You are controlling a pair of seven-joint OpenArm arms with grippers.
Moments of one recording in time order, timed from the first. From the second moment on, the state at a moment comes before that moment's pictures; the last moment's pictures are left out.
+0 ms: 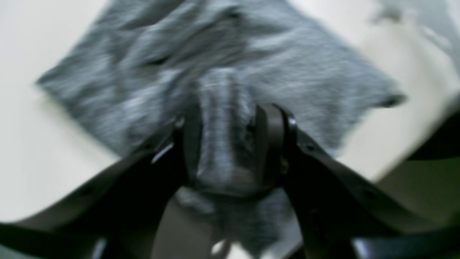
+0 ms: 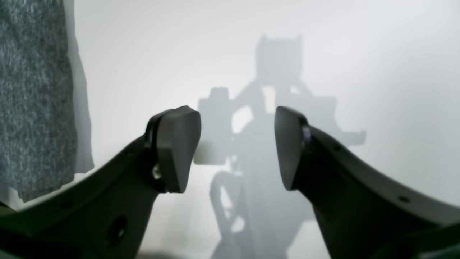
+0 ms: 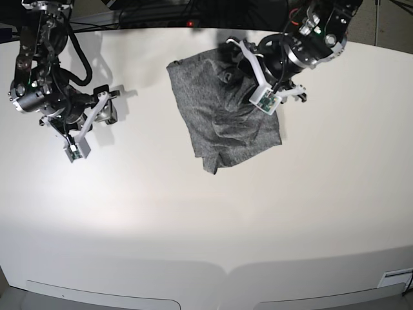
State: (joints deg) left arm 21.1 -14.1 20.3 107.6 -16.4 -17.6 32.0; right arm -11.4 19.5 14.4 109.3 25.4 26.2 -67.9
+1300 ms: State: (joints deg) left arm 34.1 -18.6 20.3 117.2 4.2 11.0 40.8; right arm -11.4 19.5 14.4 109.3 28.2 26.2 -67.5
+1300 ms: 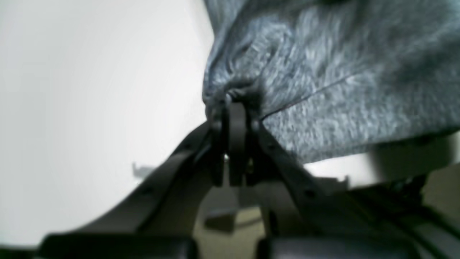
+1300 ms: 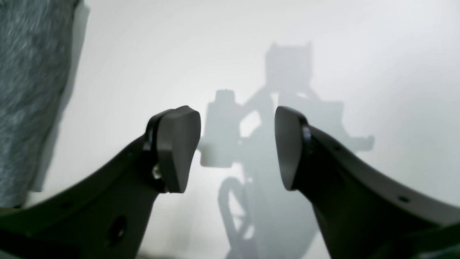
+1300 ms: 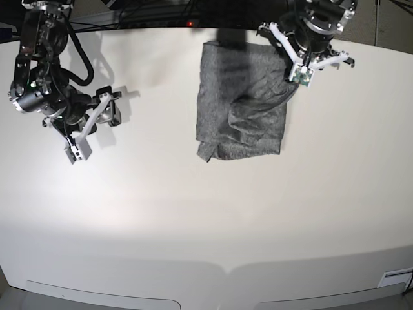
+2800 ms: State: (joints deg) left arm 23.7 -17.3 20.3 108.6 7.2 -14.4 22.5; right arm -11.4 19.5 14.4 109.3 28.4 27.7 -68.9
